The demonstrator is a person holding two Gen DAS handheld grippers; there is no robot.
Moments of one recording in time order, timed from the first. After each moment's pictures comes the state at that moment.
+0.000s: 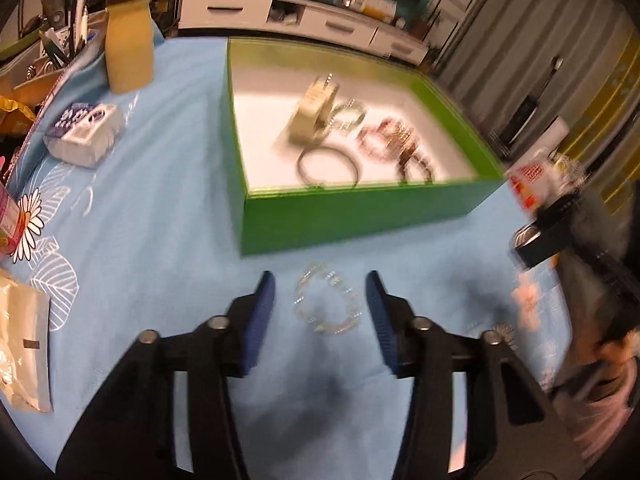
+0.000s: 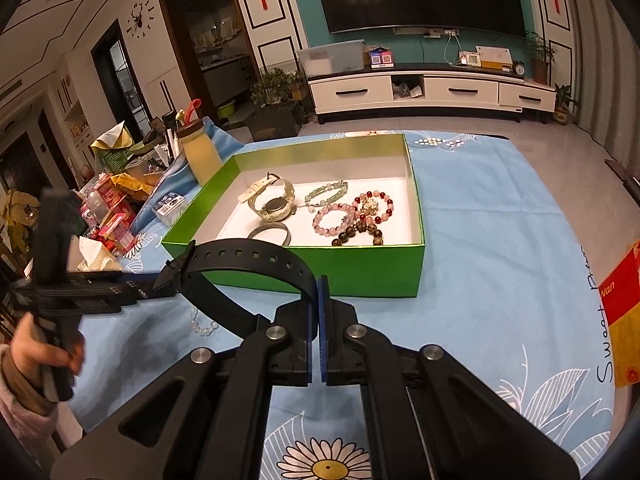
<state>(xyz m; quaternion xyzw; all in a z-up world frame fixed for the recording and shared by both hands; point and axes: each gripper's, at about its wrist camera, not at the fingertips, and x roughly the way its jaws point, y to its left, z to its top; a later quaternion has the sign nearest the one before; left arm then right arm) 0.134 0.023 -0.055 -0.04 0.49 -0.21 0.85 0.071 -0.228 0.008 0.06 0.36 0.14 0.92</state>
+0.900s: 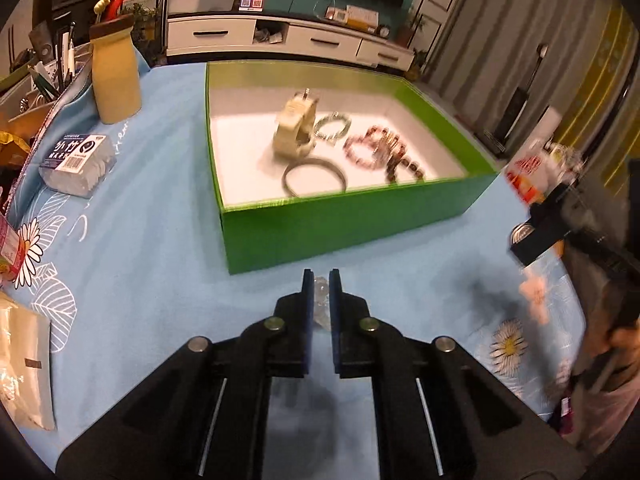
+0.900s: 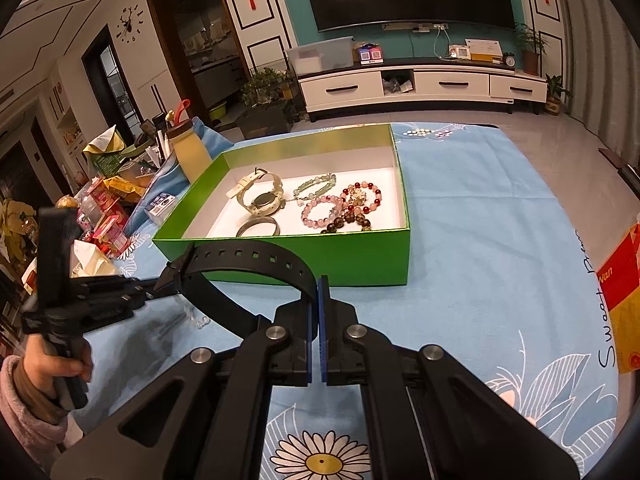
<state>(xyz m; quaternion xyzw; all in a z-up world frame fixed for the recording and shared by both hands) 0.125 0.019 -0.038 -0.04 0.44 -0.24 0.87 0.067 -0.238 0.003 0.07 0.36 0.12 0.92</state>
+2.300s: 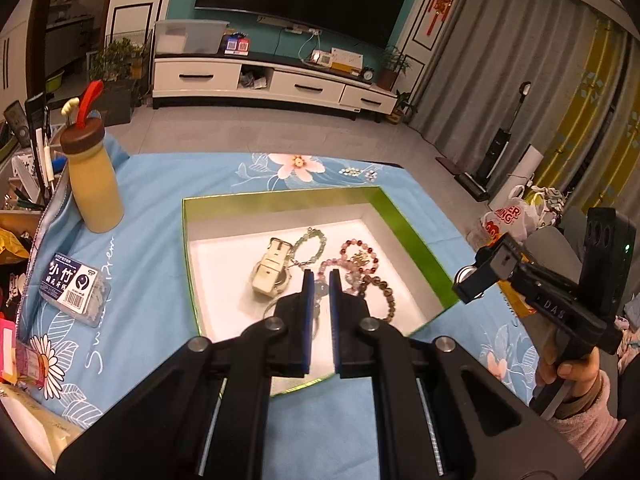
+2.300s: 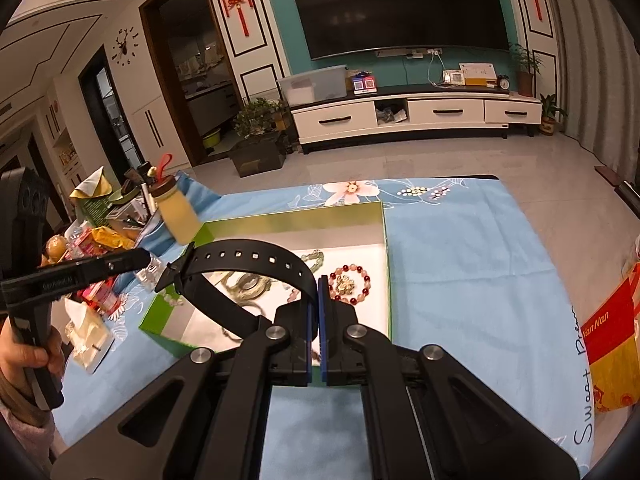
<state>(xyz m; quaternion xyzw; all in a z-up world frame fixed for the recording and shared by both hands) 0.195 -0.001 0.041 -0.06 0.38 -0.26 0.88 0.142 -0.244 0.043 0.07 0.33 0.11 0.94</state>
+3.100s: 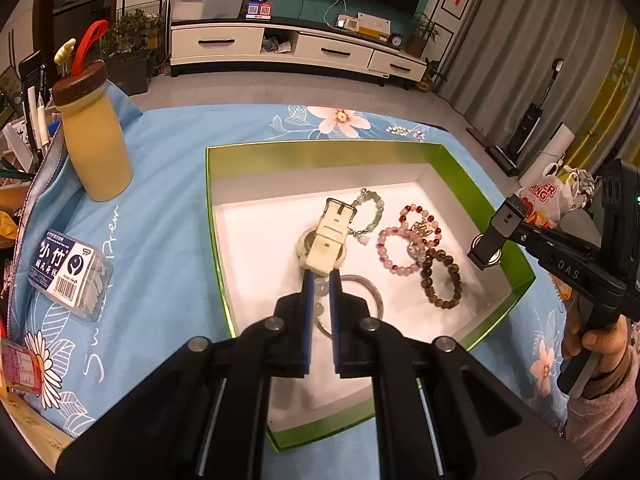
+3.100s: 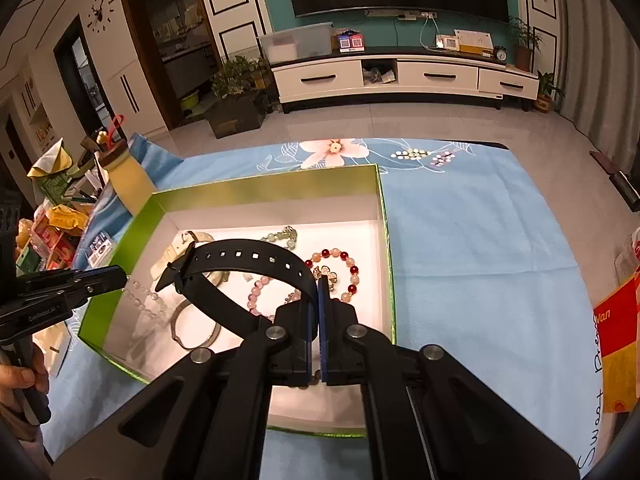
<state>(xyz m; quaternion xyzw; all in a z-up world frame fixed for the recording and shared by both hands) 0.236 0.000 -0.016 -0.03 0.44 -0.22 0.87 0.209 -0.235 -0.005 0.05 0.40 0.08 0.91</state>
